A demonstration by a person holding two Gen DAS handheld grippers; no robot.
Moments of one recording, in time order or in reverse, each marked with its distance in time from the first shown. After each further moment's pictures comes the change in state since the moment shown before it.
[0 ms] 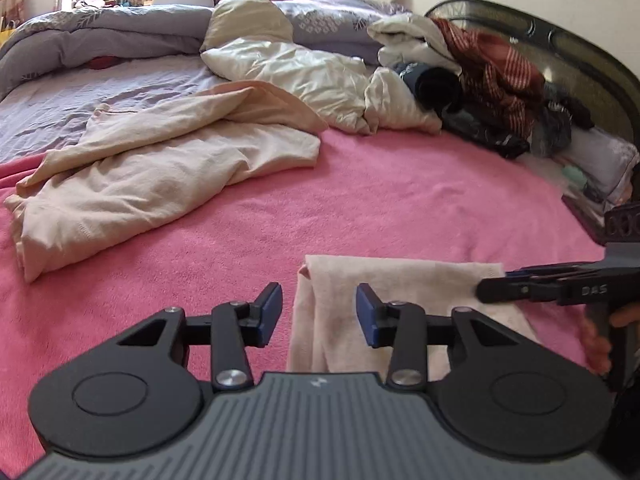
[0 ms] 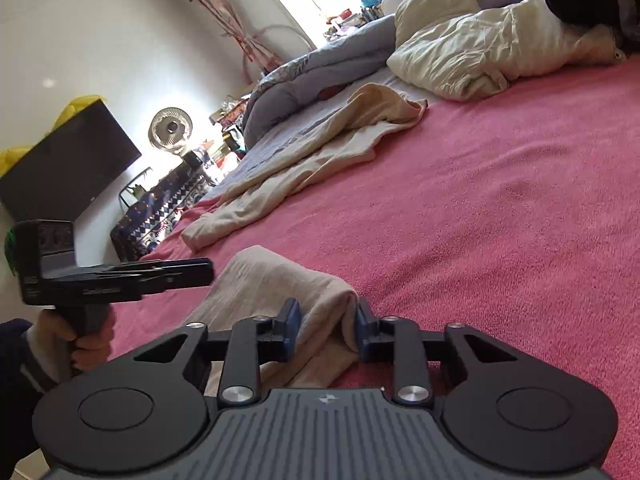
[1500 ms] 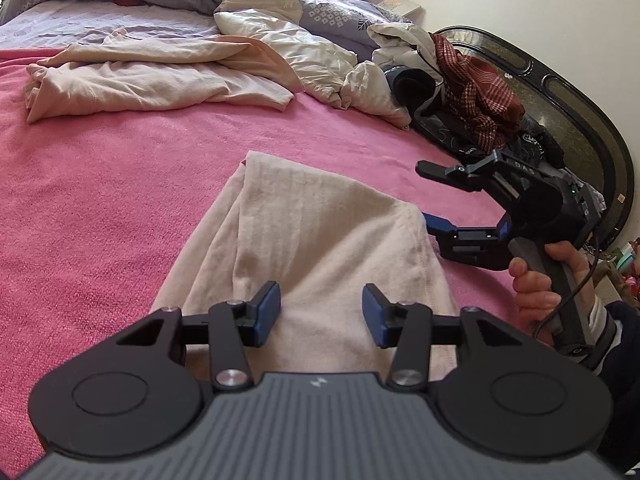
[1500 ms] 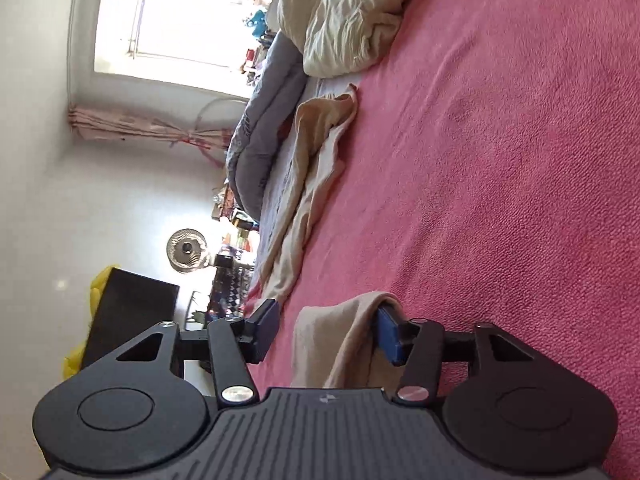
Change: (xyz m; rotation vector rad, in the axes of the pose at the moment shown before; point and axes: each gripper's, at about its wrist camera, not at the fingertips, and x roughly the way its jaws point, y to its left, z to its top) left arm -0.054 -0.028 -0.078 -0.219 -0.025 -0.132; right arm 0.015 -0.036 0.006 0.584 -0.063 0.138
